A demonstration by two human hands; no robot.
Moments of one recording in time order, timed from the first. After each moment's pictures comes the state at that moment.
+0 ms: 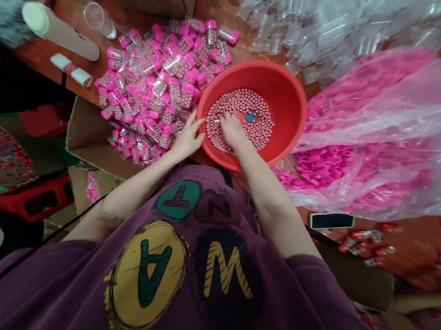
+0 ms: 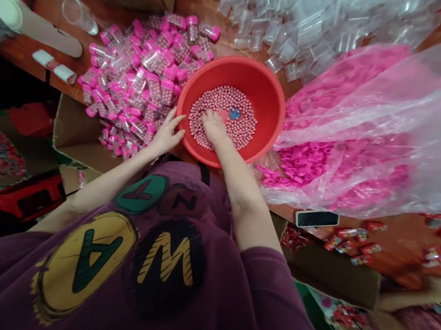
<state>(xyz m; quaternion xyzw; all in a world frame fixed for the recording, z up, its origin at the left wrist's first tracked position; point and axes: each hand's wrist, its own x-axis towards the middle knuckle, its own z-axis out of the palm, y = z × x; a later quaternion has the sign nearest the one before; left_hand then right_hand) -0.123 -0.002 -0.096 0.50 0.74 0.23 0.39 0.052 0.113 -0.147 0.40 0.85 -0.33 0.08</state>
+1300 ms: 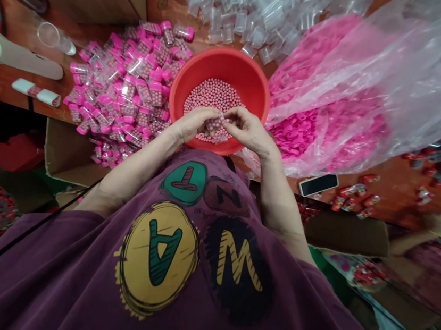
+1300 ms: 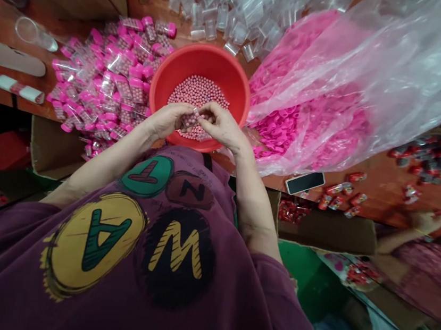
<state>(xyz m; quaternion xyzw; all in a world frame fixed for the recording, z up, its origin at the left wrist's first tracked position) -0.049 0.071 -0.012 0.28 0.53 0.29 0.74 0.162 0.089 -0.017 0.43 0.66 -0.57 -0.22</state>
